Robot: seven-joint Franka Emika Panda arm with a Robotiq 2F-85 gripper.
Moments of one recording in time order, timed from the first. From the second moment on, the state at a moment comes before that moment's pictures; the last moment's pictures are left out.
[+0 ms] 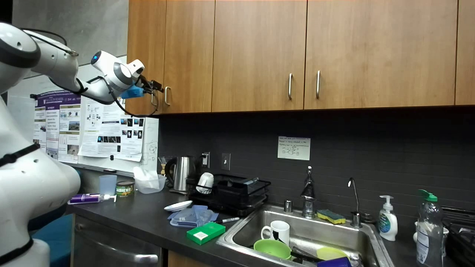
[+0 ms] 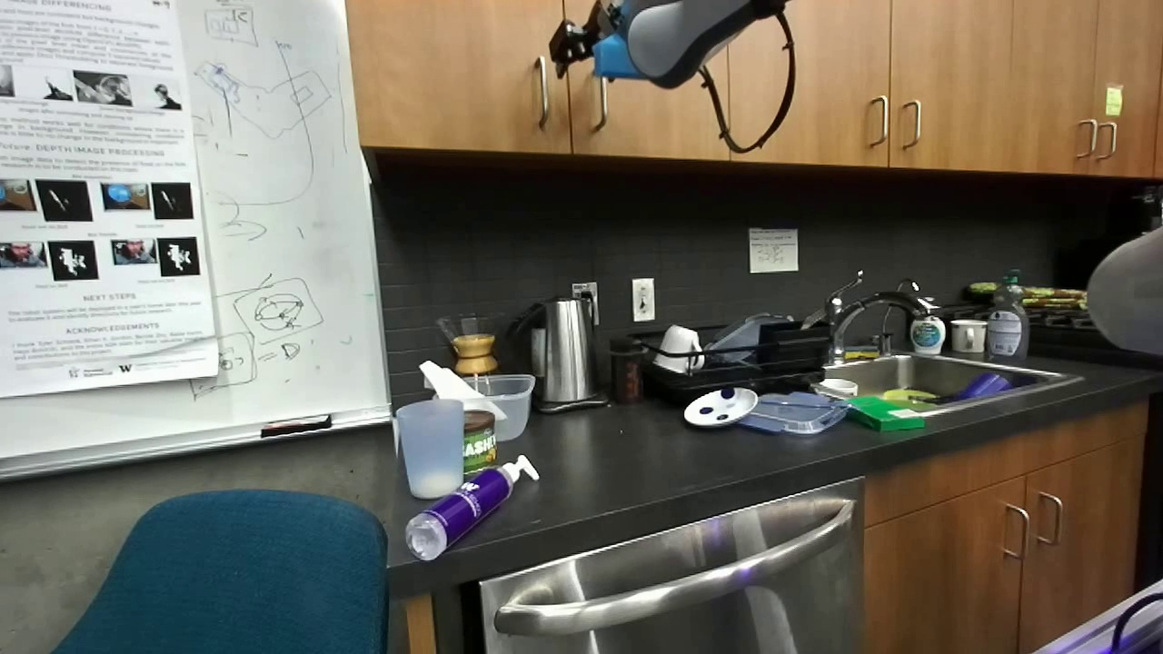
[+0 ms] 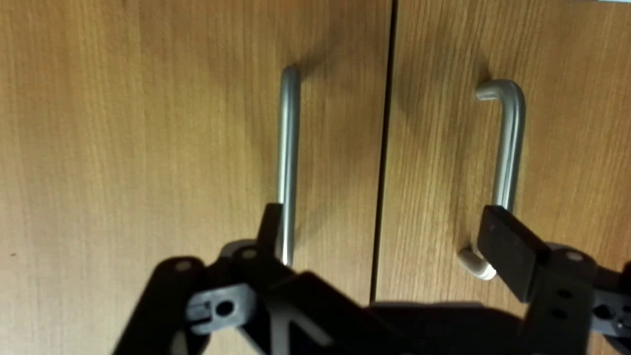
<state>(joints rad) -1.10 -0.55 1.29 -1.71 -0.11 2.89 0.61</state>
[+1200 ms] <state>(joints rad) -1.16 -0.55 1.30 -1.71 -0.11 2.84 0.61</state>
